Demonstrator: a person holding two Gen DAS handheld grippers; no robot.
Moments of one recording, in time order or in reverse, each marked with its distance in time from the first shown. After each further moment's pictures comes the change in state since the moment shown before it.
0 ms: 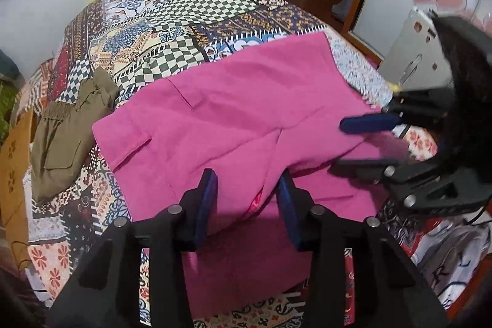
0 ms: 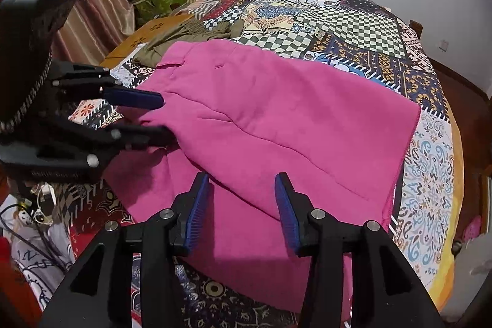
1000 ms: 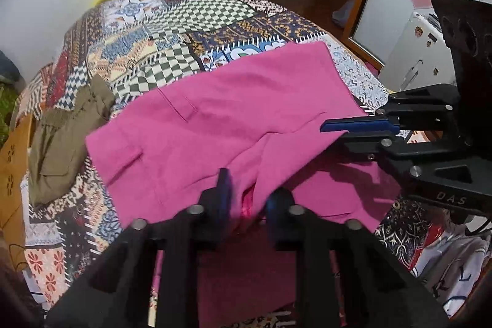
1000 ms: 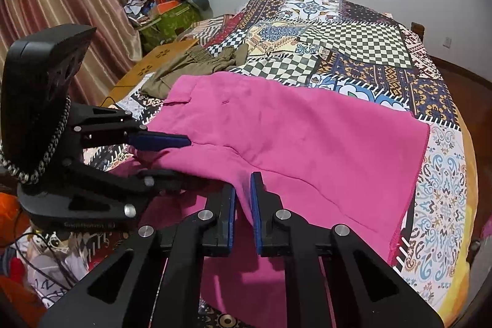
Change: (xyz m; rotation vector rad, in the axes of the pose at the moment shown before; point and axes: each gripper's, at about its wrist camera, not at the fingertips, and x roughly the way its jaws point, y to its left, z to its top) left arm 0.002 -0.012 0.003 0.010 -0.041 0.015; right arm -0.008 -0.005 0.017 0.058 -0.105 0.068
